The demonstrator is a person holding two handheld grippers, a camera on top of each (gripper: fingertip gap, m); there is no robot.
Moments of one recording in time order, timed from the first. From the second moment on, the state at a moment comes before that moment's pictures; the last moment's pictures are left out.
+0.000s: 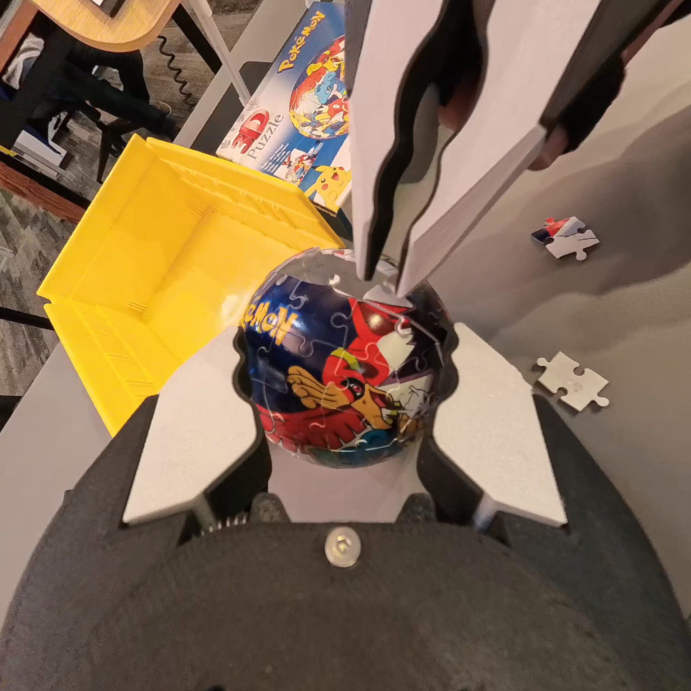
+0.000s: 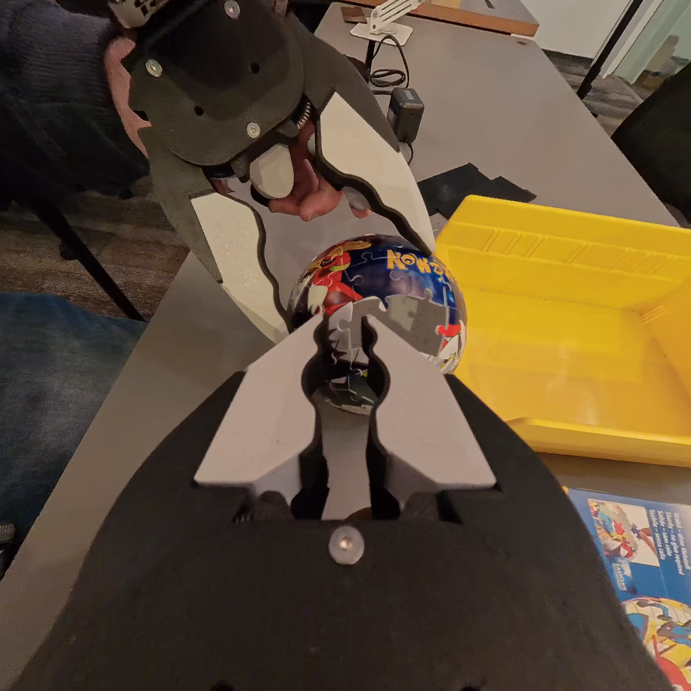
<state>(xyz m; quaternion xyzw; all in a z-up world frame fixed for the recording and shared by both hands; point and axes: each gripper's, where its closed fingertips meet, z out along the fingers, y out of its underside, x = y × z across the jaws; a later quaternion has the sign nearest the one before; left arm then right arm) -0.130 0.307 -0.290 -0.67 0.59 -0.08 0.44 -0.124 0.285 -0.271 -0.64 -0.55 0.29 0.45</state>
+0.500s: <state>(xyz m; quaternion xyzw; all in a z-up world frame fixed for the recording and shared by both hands) -0.130 0.307 -0.290 -0.67 0.59 -0.07 0.45 -0.128 0.282 -0.278 -0.64 -0.56 0.23 0.48</state>
